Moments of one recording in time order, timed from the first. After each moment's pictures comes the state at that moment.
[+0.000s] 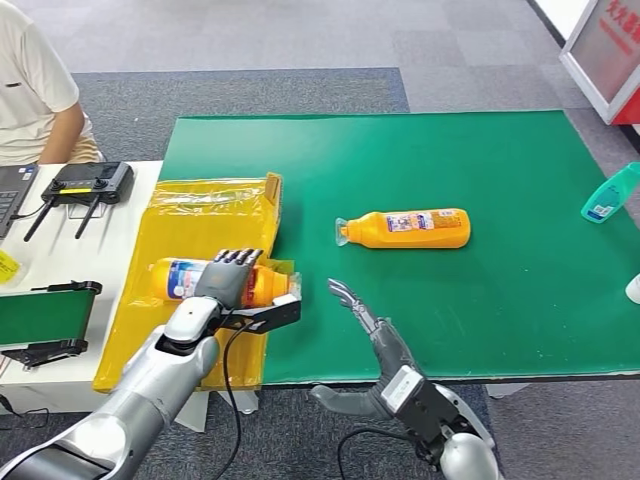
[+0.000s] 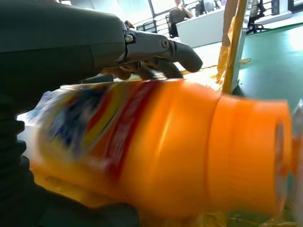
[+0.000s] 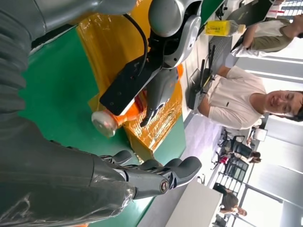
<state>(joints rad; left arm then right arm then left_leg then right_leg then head) -0.56 -0.15 -0.27 -0.69 -1.52 0.08 0.00 0.07 -0.02 0.33 -1.79 0.35 0.17 -0.57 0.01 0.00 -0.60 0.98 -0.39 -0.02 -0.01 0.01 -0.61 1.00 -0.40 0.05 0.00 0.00</state>
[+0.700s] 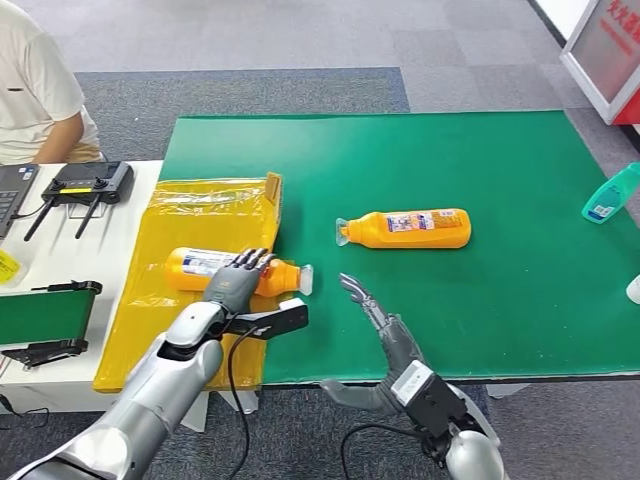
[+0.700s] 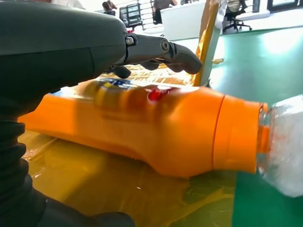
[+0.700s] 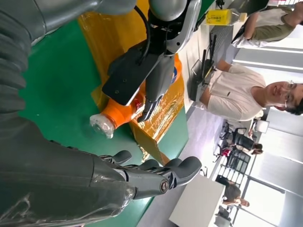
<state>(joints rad) -0.50 -0.16 -0.27 -0.78 -1.41 0.07 -0.08 0.08 -0.01 0.29 -1.79 0.35 0.17 -0.58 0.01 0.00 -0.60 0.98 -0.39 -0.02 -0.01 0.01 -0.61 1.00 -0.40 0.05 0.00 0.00</state>
